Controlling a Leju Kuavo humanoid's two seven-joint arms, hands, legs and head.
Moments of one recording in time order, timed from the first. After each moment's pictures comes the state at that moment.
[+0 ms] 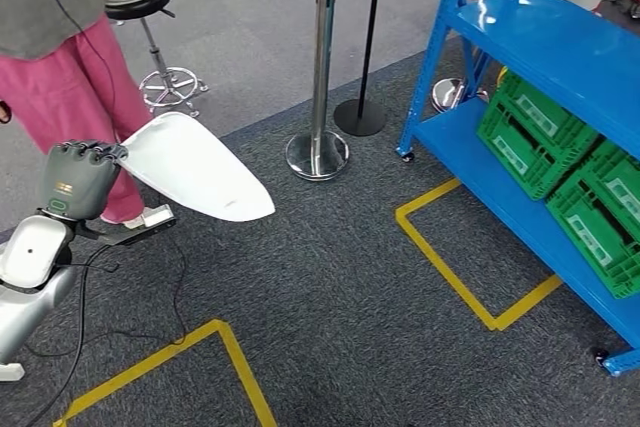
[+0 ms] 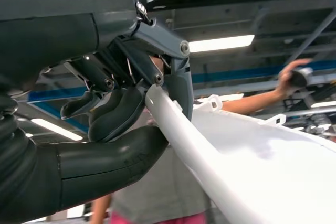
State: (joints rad) left arm -0.46 0.53 -0.54 -1.13 -1.28 0.62 0.02; right arm -0.05 -0.24 0.73 -0.57 -0.12 0.08 0.38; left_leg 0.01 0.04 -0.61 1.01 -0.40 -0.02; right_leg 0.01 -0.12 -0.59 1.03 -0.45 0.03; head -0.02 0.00
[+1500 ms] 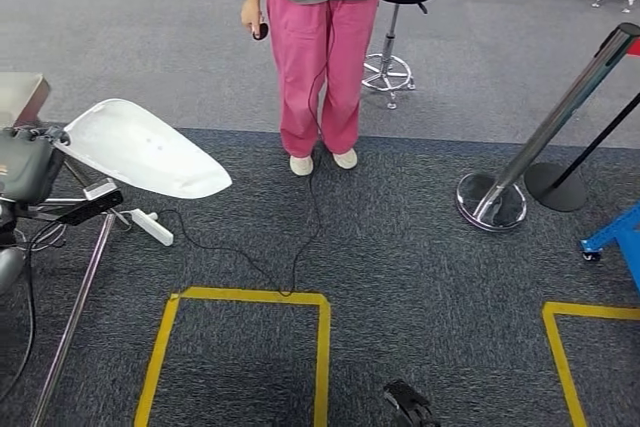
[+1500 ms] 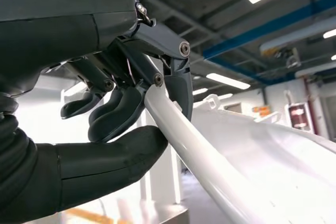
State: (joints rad) left arm -0.49 0.67 -0.48 -1.08 -1.02 0.54 -0.04; right arm -0.15 -0.12 0.62 -0.52 -0.22 0.02 0.39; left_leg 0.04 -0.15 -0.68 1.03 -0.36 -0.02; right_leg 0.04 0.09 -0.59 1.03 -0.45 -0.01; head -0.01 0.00
